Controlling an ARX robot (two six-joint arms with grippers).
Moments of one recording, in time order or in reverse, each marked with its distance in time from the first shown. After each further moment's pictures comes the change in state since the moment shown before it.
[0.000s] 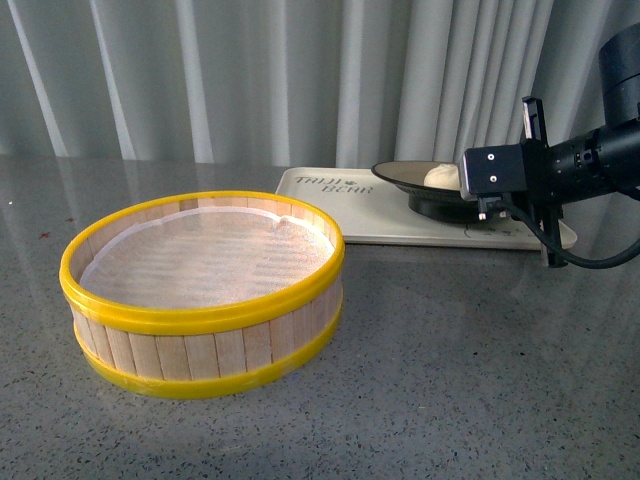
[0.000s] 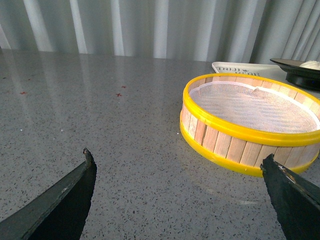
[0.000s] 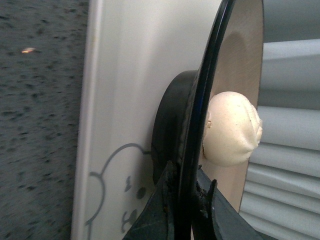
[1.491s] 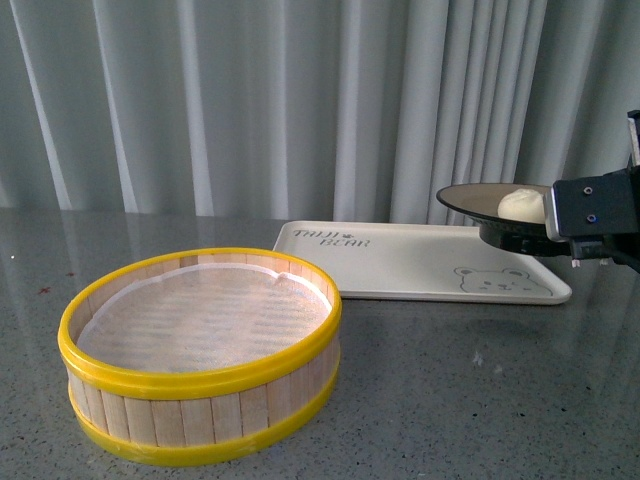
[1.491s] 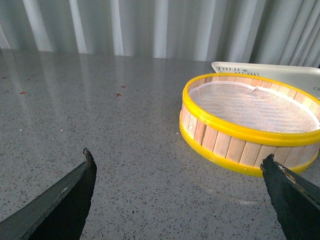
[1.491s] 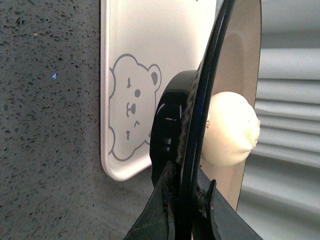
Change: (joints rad) left arm 0.000 0.000 0.000 0.000 0.000 0.000; right arm -0.082 -0.365 -0.416 0.198 0.079 0.000
